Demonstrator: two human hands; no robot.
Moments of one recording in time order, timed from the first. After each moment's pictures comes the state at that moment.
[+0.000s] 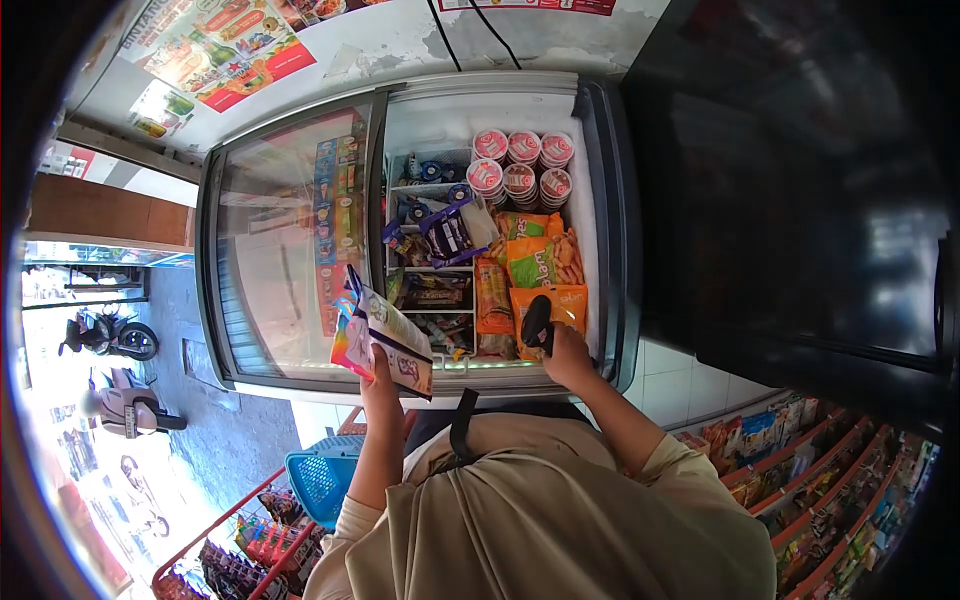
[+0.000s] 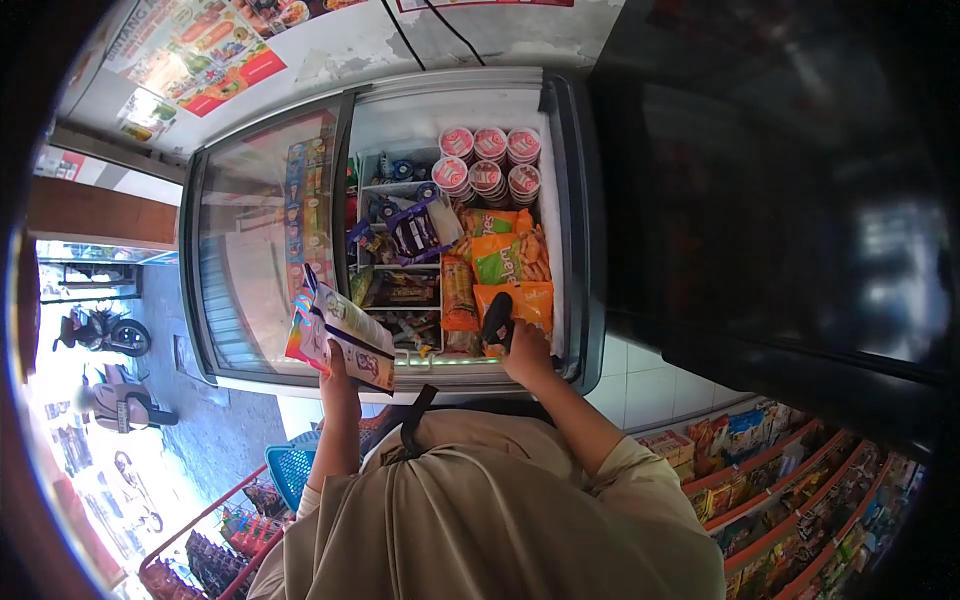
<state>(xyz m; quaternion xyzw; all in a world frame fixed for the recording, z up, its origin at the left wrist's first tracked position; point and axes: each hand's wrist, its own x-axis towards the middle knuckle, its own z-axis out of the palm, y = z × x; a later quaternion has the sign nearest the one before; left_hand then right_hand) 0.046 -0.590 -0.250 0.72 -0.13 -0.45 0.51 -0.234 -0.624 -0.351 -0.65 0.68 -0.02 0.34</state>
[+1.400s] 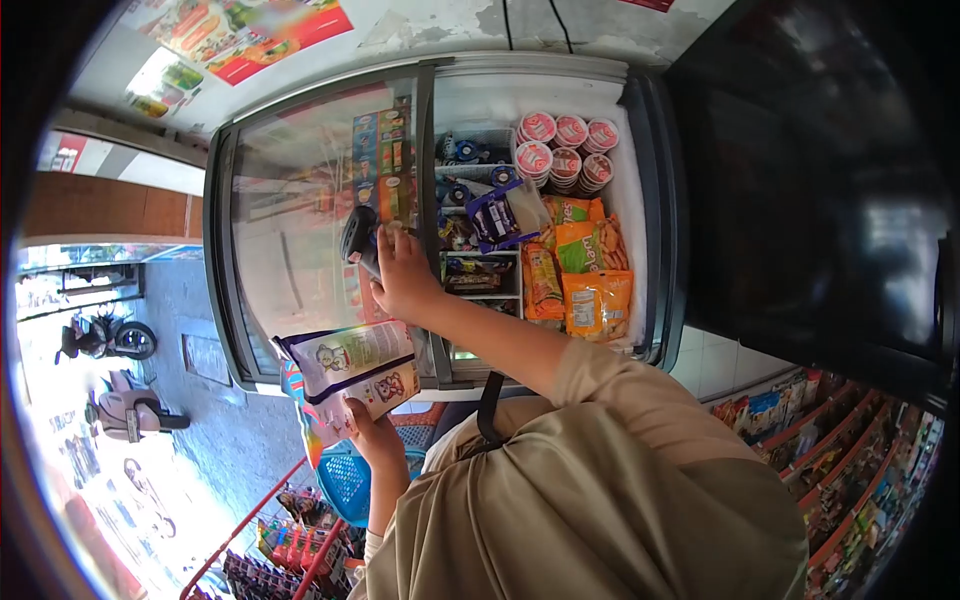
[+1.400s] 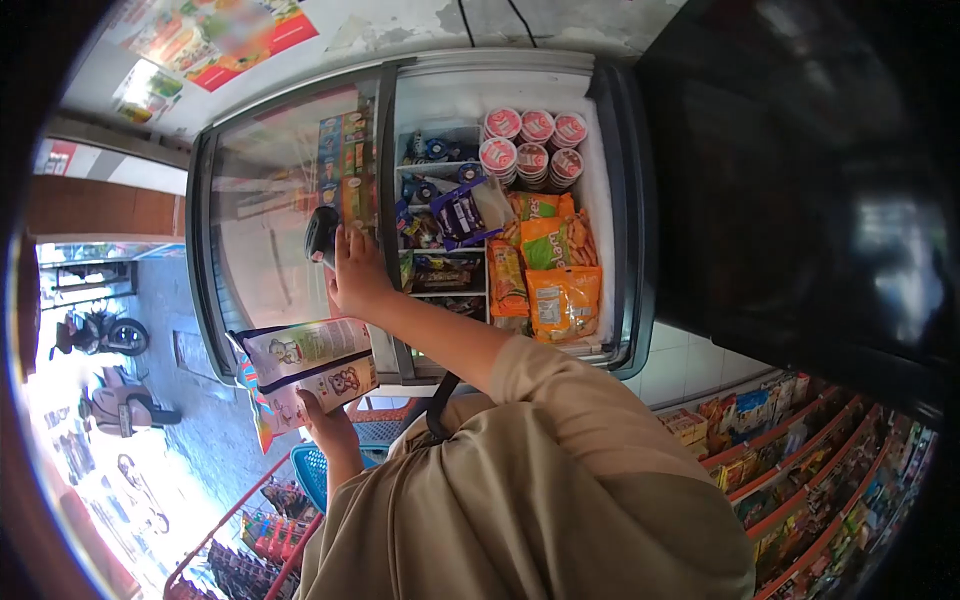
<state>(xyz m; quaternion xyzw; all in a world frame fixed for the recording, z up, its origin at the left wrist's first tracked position) 0.164 -0.518 -0.258 0.70 -0.13 -0.37 0.59 0.092 -0.729 -0.291 -0.79 0.51 -0.22 0.26</state>
